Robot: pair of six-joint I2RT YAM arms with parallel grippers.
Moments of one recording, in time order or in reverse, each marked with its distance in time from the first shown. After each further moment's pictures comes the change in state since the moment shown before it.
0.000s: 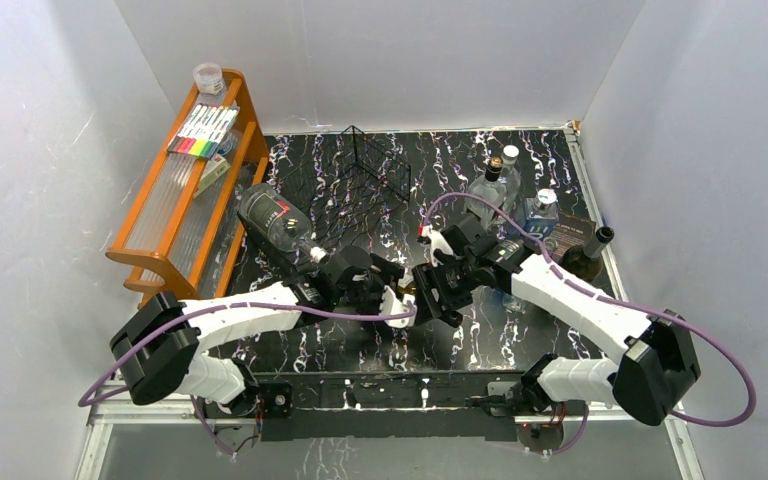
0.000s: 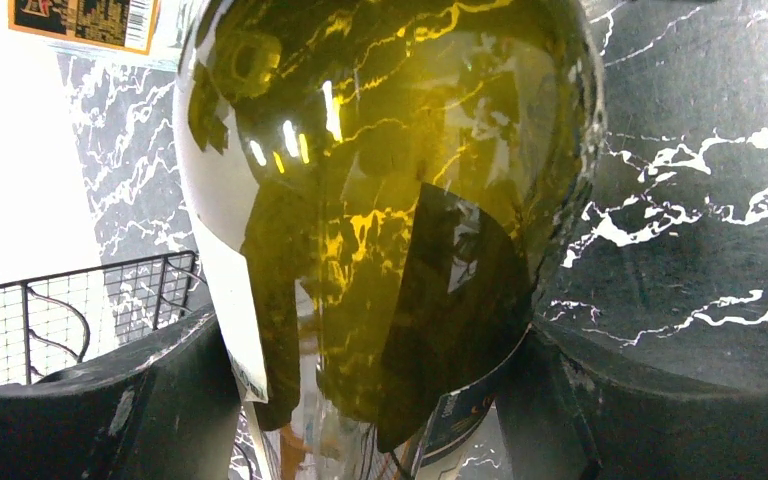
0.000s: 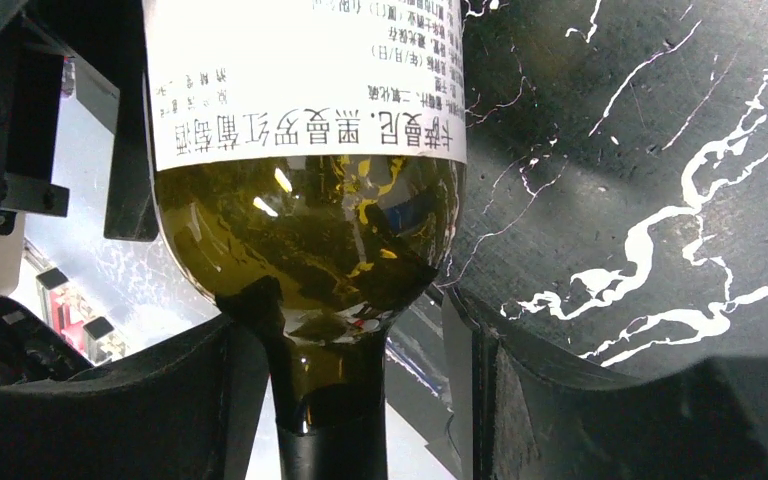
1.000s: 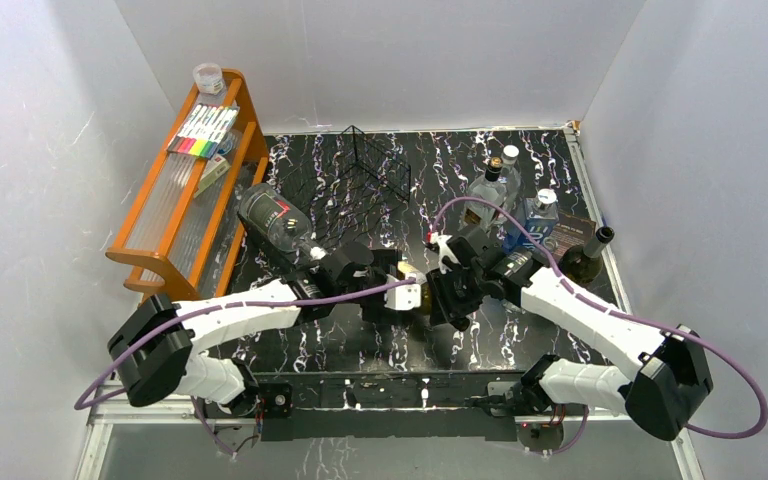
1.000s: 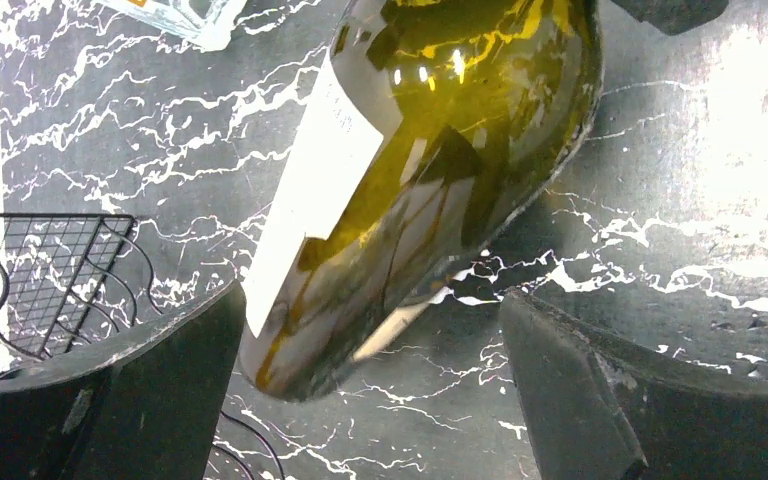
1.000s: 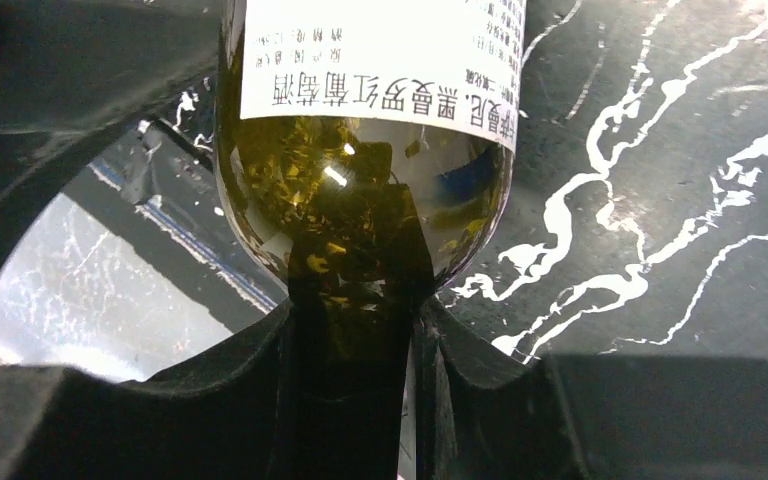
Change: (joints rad) left arm -0.006 -0.001 0.045 -0.056 -0.015 -0.258; right arm 0.037 -0.065 -0.067 0.015 0.127 -0.021
